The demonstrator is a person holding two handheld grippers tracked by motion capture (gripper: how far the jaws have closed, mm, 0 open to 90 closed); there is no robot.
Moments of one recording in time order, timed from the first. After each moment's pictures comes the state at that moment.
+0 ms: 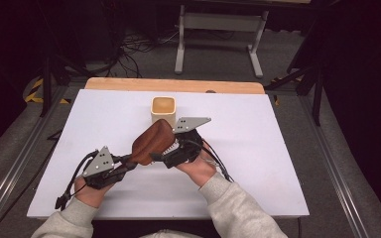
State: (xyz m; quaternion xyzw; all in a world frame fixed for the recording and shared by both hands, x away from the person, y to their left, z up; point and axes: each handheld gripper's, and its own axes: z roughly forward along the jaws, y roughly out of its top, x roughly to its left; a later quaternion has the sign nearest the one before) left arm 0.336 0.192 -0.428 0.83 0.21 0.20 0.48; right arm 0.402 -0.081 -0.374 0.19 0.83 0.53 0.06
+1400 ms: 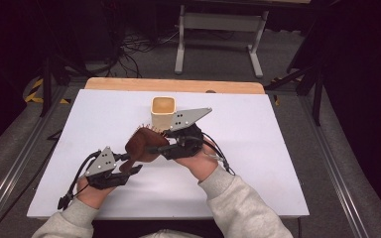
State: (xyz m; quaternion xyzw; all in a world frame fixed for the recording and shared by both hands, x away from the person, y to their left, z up) left arm 0.339 0.190 -0.431 0.82 0.21 0.18 0.50; right arm 0.385 -0.076 -0.319 0.09 0.84 0.53 0.04
